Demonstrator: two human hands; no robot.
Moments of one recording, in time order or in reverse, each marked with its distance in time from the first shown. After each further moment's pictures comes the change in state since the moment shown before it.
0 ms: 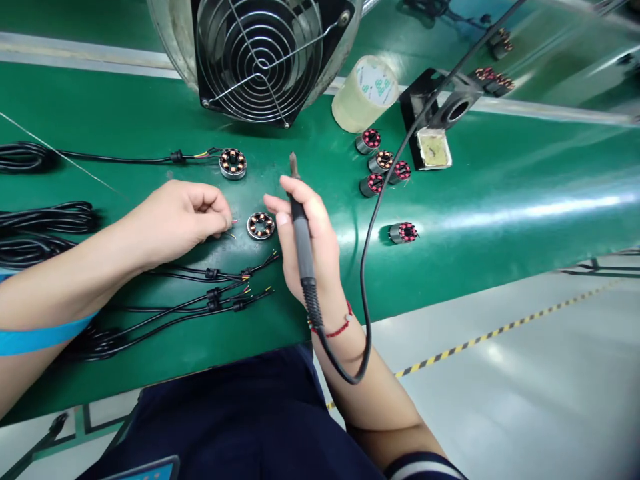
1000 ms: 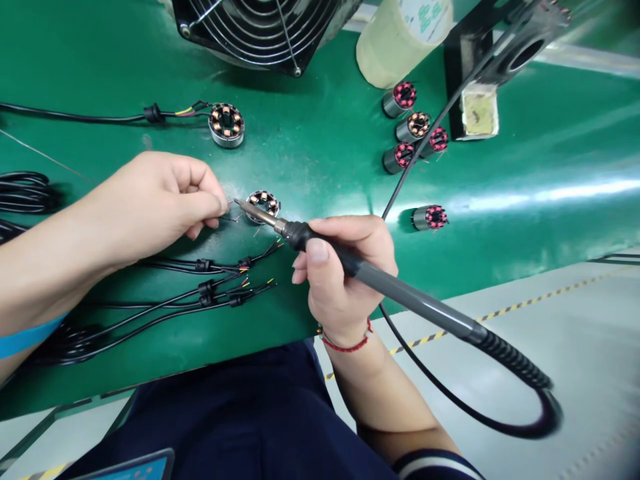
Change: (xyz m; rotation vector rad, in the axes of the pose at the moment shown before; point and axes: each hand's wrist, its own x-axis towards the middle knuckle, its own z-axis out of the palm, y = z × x) left_hand 0.001 -0.005 0.004 -0.013 -0.014 -0.032; right_hand -0.031 -0.005 -0.014 0.094 0.215 -0.111
